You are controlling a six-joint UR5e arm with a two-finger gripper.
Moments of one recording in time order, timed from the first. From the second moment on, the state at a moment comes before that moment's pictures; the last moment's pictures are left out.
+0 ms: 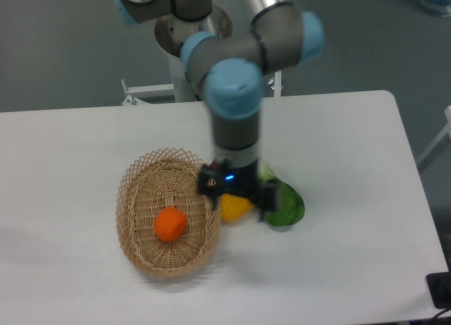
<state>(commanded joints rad) 2.20 -1.94 -1.66 -0.95 1.53 0.63</state>
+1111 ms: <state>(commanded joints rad) 2.15 -2.02 -1.71 -0.91 1.51 0.67</state>
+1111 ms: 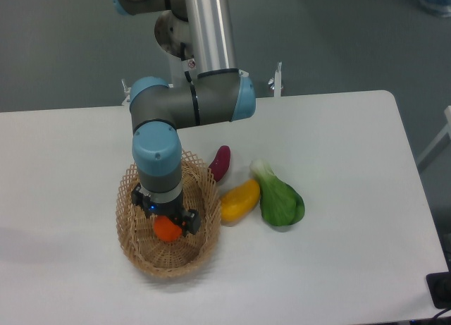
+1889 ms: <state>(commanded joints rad) 2.15 -2.02 -1.72 -0.91 1.51 0.67</state>
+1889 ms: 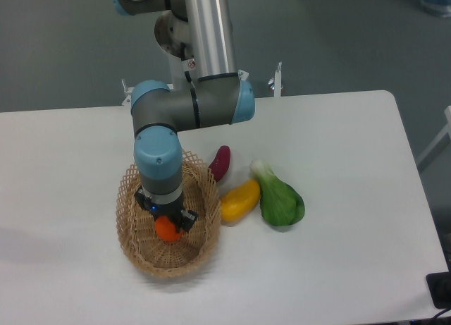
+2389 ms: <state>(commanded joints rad) 2.19 -1.93 -1.67 -0.98 1.58 0.77</state>
